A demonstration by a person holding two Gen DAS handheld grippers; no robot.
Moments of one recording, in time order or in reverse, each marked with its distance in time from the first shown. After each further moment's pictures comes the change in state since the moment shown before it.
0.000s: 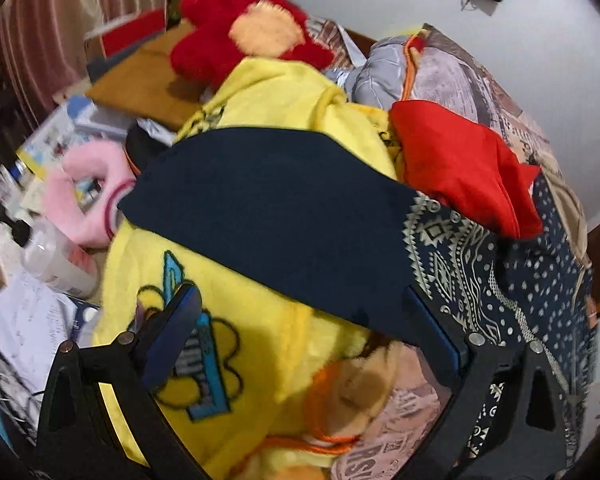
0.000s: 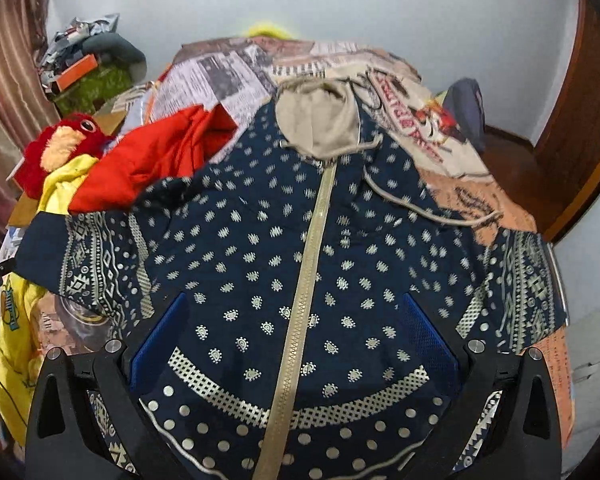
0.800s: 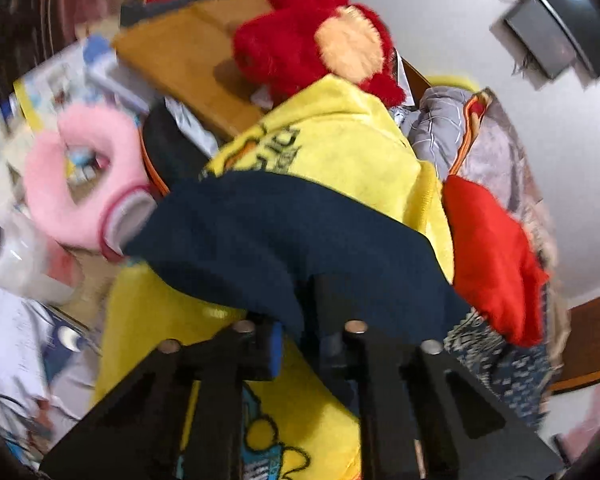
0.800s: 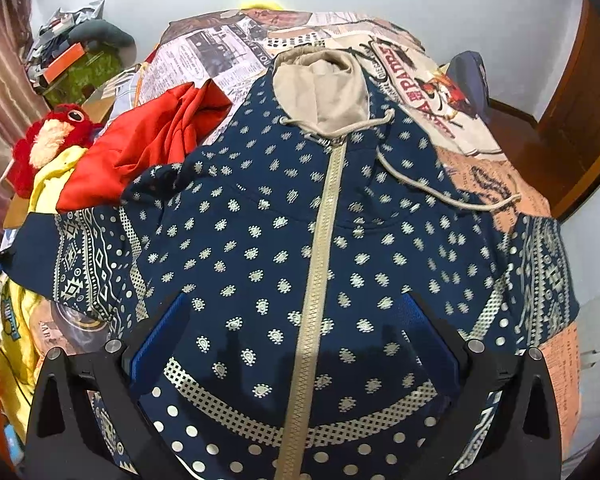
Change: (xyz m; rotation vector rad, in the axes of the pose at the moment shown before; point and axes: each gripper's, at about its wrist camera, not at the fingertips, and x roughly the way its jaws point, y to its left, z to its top) left arm 0.024 0.067 0.063 -0.212 -0.033 -0.010; right arm 0.012 0.003 0.015 0.015 0.067 -0.006
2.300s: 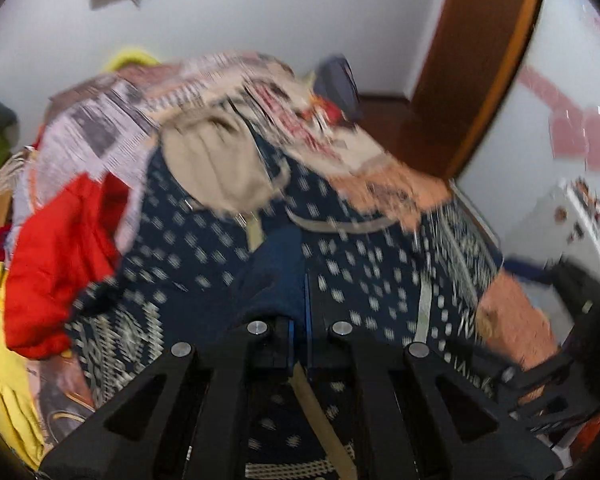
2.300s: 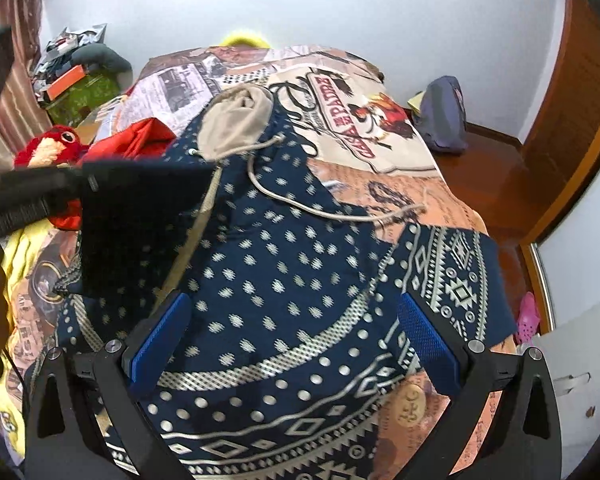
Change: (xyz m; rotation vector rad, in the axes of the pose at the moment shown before) left arm -0.050 -0.487 -0.290 1.008 0.120 -0.363; right arm -0.038 -0.130 -0.024 -0.014 -0.100 0.000
